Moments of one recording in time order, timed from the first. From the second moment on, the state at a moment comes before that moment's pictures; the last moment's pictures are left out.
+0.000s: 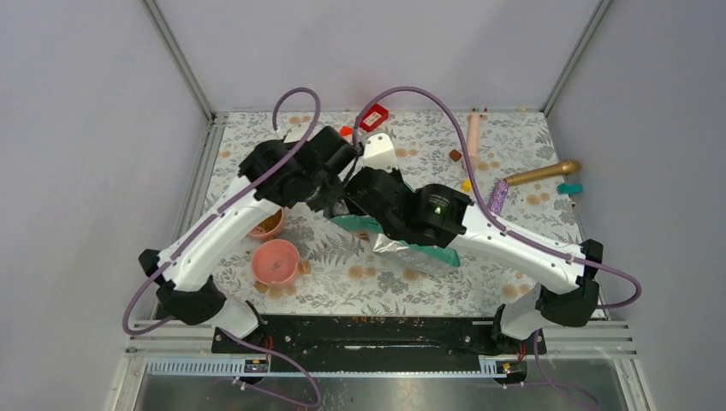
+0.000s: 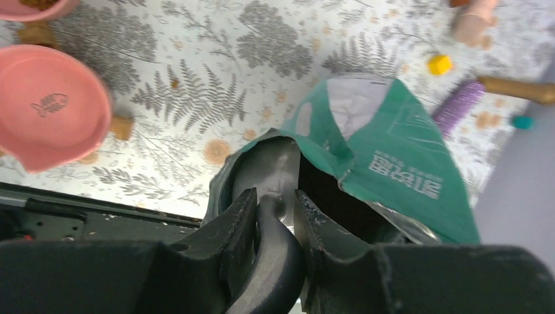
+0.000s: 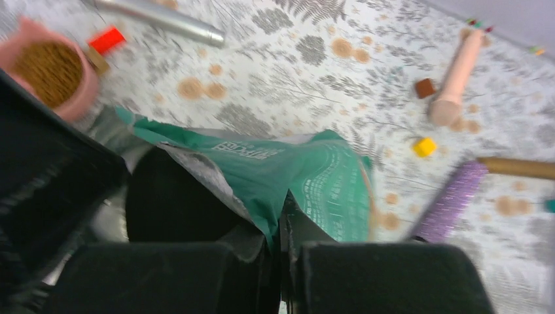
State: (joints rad) left arm -0.89 1.49 1.94 -1.49 -0.42 -1.26; right arm 1.20 1.55 1.78 -1.00 0.82 0.36
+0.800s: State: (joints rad) left arm -0.84 1.15 1.05 -0.66 -0.22 -1.18; right arm 1.20 1.30 1.21 -0.38 0.63 0.49
